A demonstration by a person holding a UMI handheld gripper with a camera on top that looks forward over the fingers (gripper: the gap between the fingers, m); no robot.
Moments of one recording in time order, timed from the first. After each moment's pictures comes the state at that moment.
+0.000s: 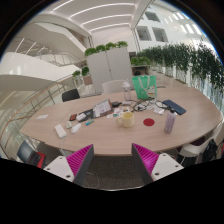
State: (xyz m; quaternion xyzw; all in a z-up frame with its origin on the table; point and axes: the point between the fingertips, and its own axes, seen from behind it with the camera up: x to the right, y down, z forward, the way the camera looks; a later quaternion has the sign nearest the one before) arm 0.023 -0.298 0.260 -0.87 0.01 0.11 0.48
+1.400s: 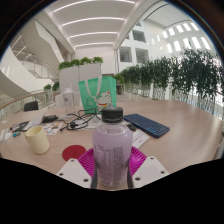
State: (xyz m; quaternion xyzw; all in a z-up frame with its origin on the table) arm 0.360 0.046 0.047 -0.80 0.08 -0.02 0.59
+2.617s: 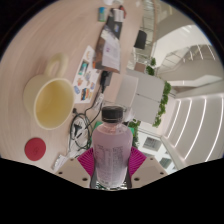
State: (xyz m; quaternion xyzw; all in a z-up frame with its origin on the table) arm 0.148 0.199 0.179 -0.49 -0.59 -0.54 0.32
